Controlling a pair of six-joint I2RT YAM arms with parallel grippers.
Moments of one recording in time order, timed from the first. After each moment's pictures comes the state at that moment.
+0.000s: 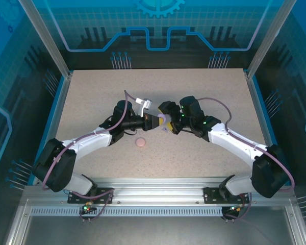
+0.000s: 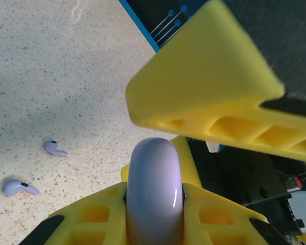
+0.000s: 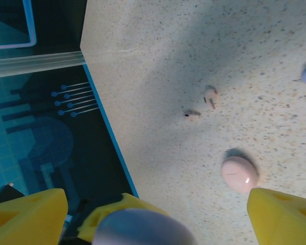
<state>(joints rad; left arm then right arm) -0.51 1.45 0.78 0.32 0.64 -0.58 0.62 1.38 0.97 -0.18 -0.20 1.47</state>
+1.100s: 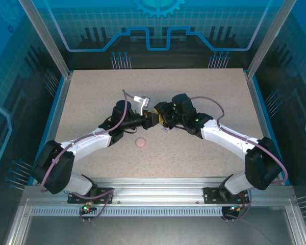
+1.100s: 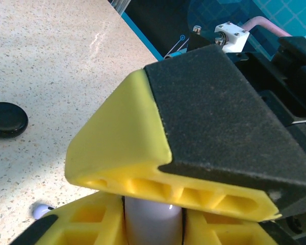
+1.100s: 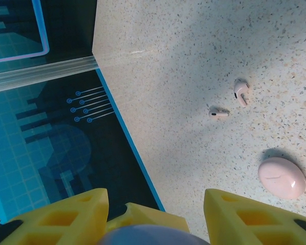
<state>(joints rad) -0.52 1.43 0.78 0.34 0.53 -0.53 0.66 1.47 1.04 -0.12 -0.16 1.57</state>
